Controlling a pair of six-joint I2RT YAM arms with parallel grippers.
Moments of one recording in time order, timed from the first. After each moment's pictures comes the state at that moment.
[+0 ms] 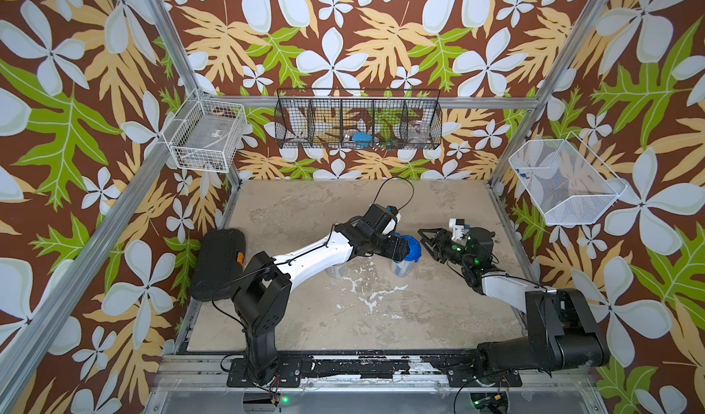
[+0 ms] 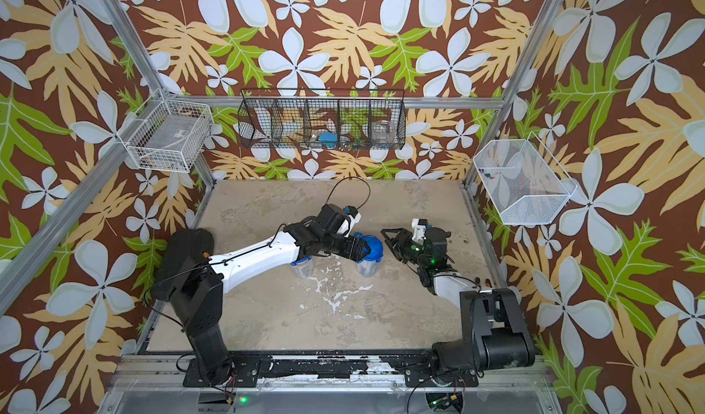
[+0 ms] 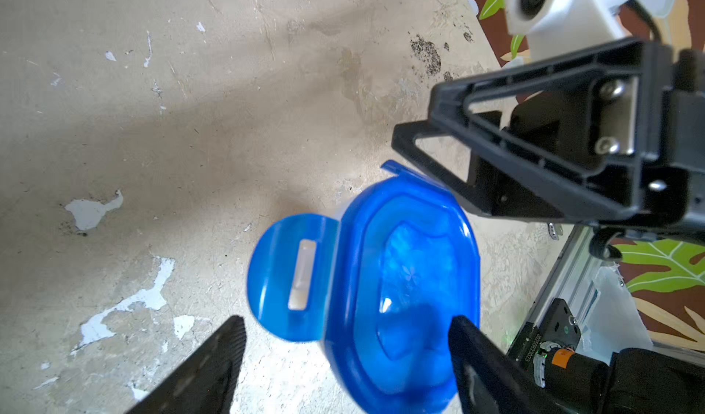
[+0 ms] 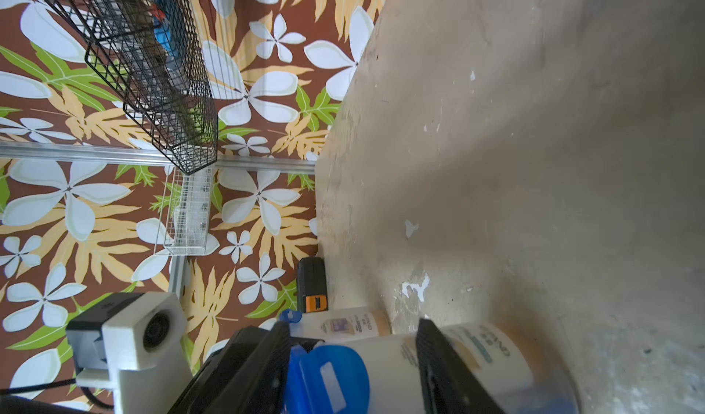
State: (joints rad) left arm -0.80 1.81 1.43 -0.41 0.22 -0.43; right arm 0.06 1.43 0.51 0.58 -0.70 1.16
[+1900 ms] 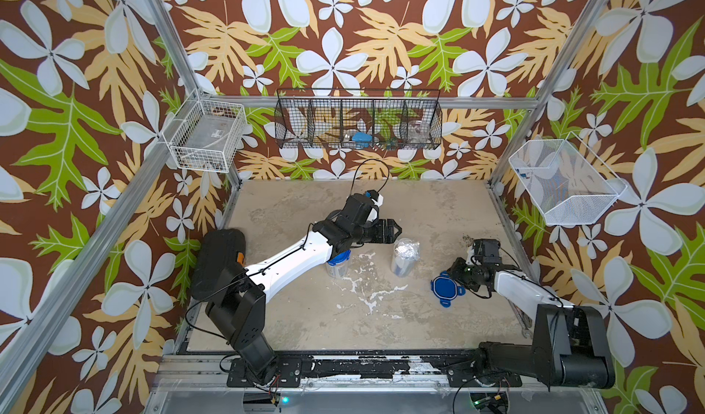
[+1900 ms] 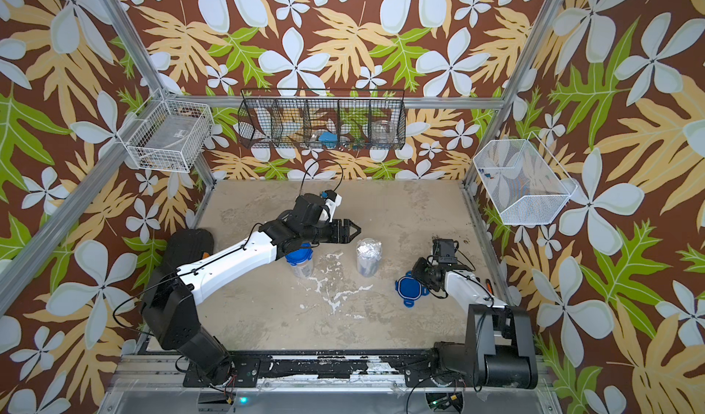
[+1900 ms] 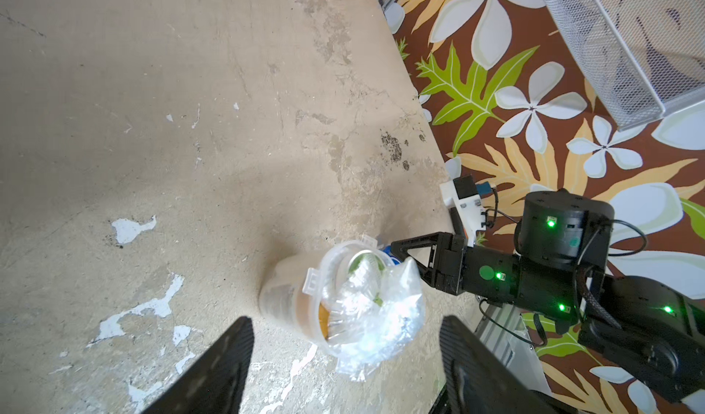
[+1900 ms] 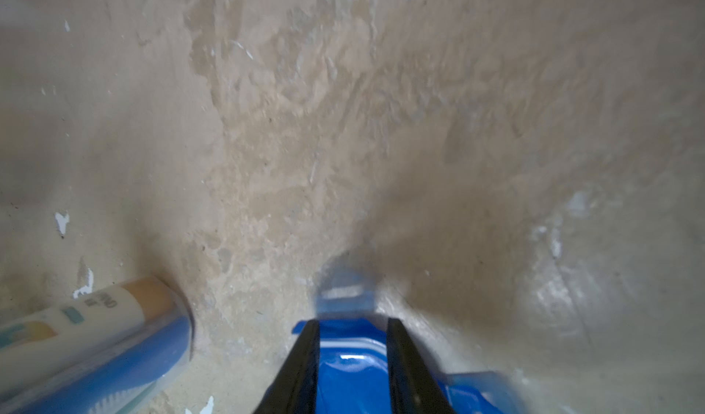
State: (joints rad) left arm -0.71 1.66 1.33 -0.28 0.26 -0.63; right arm -0.05 1.32 0.56 -0.34 -0.23 0.55
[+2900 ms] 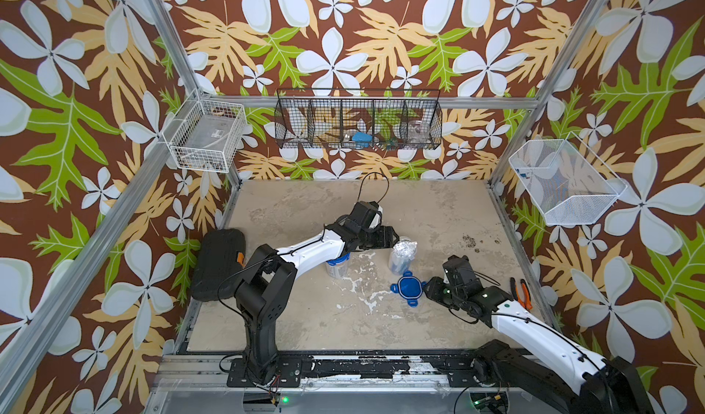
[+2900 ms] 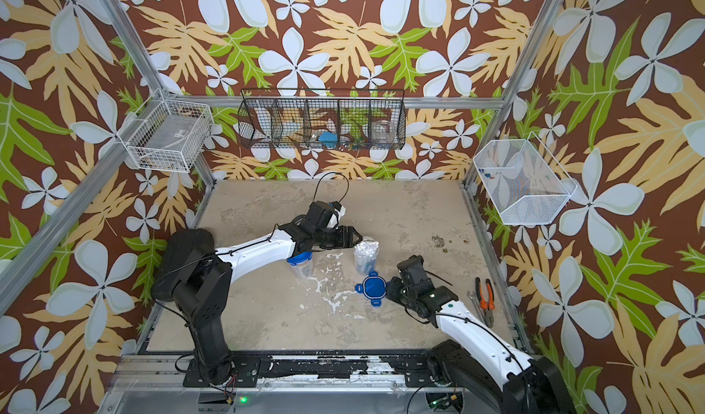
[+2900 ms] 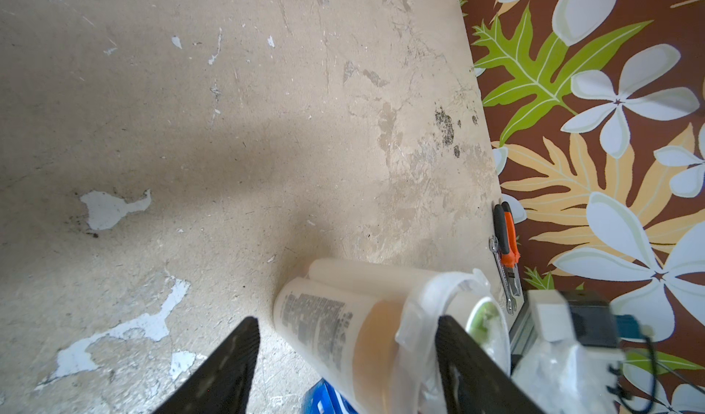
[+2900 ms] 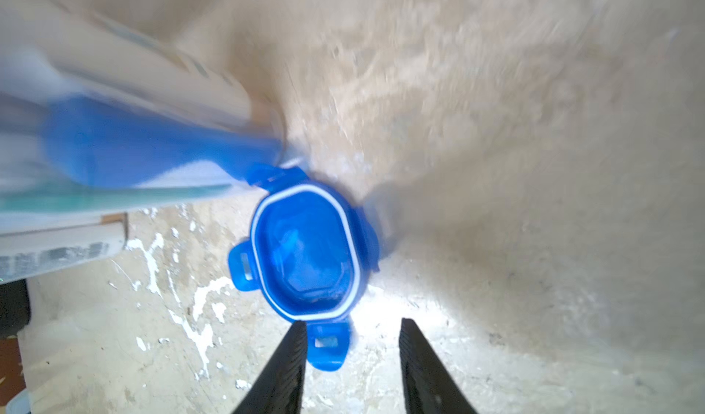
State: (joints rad) left arm -0.68 1.86 1.33 -0.19 0.31 -0.68; right arm 0.40 0.97 0.49 -0.47 -0.05 0.78
